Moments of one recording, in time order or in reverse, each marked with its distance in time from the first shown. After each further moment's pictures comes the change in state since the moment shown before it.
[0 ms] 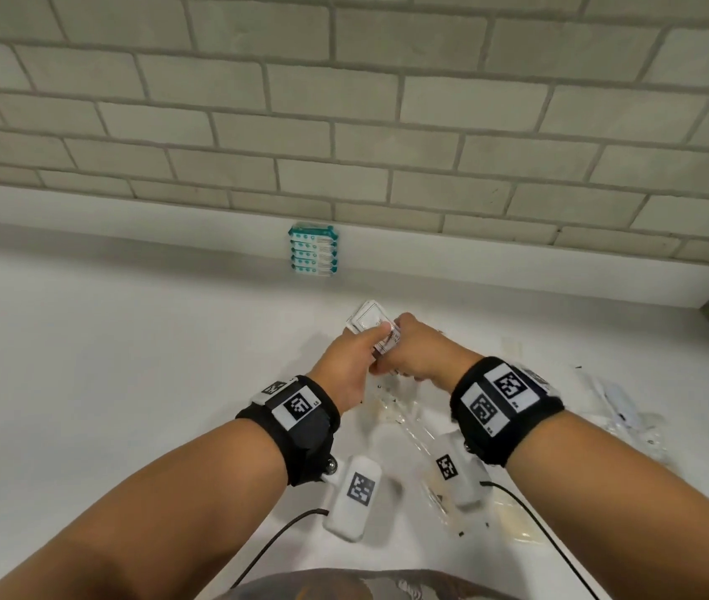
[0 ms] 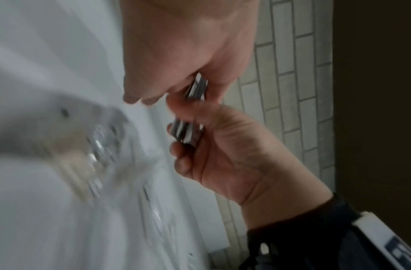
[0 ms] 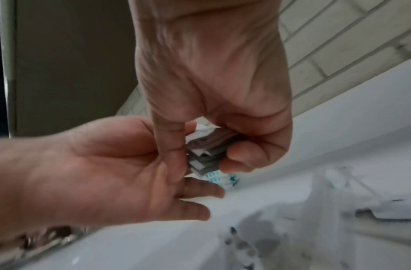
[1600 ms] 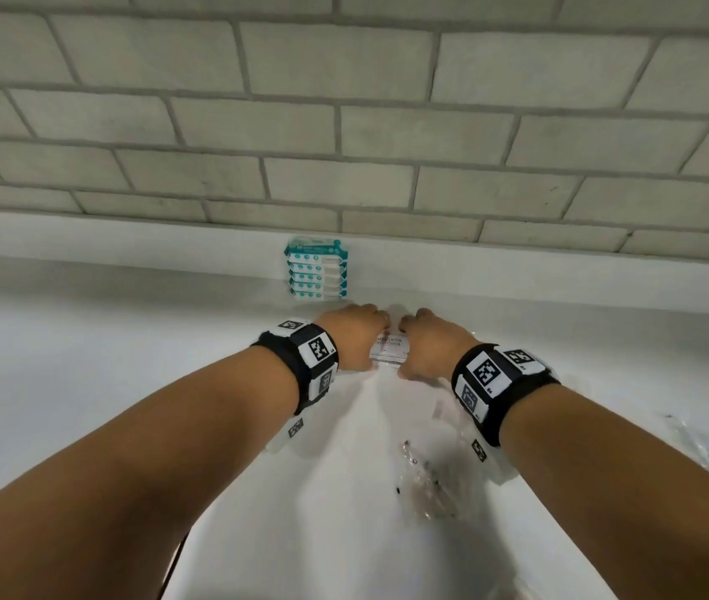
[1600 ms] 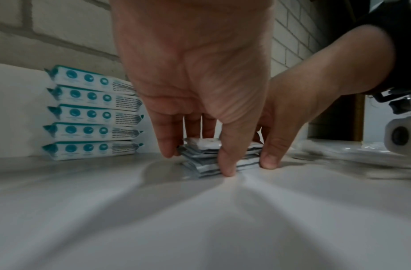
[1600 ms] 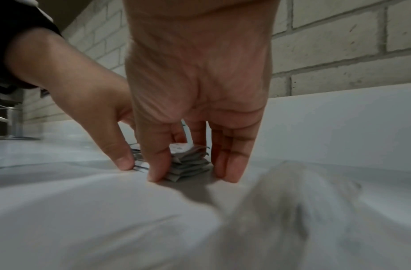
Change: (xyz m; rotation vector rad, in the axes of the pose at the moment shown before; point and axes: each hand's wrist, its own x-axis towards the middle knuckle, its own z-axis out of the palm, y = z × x) left_hand 0.158 0.068 -0.060 1.966 -0.368 0.429; right_hand 0.147 -0.001 -0.010 -0.658 0.123 -0.076
